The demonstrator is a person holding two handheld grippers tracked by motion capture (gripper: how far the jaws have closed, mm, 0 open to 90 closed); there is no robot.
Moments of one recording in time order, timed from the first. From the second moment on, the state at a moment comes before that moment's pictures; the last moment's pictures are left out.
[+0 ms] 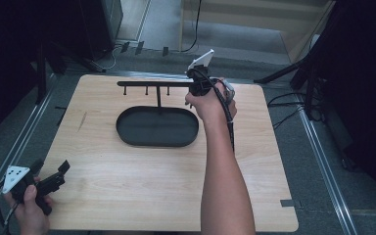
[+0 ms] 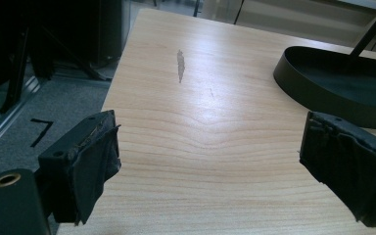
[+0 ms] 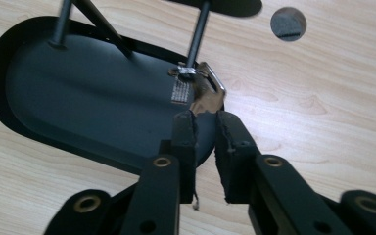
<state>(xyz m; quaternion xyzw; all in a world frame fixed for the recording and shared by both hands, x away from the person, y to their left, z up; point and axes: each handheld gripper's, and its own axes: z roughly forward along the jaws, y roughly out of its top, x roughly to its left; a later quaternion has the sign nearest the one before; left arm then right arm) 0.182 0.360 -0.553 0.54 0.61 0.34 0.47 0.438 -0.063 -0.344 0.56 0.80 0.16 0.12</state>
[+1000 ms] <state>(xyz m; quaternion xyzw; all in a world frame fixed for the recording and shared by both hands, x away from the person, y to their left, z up) 0.182 0.360 -0.553 0.54 0.61 0.33 0.47 0.435 -0.069 -0.369 0.56 0.80 0.19 0.11</state>
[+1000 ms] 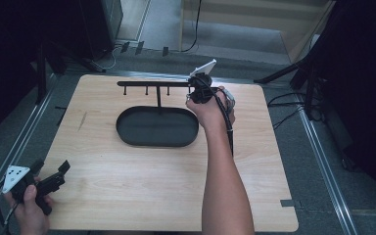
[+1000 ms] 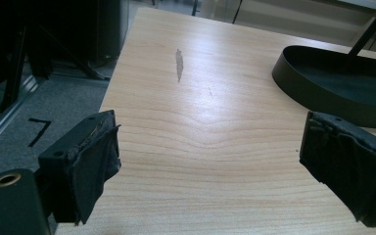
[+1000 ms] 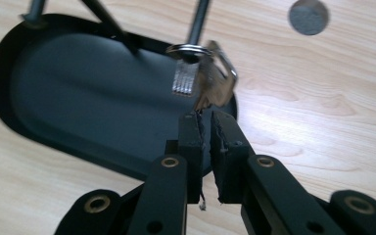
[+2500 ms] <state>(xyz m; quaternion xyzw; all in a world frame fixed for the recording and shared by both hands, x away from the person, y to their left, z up) 0.182 0.359 -0.553 0.54 0.61 0.34 0.47 0.382 -0.235 -0.495 0.62 0.74 0.22 0.16</state>
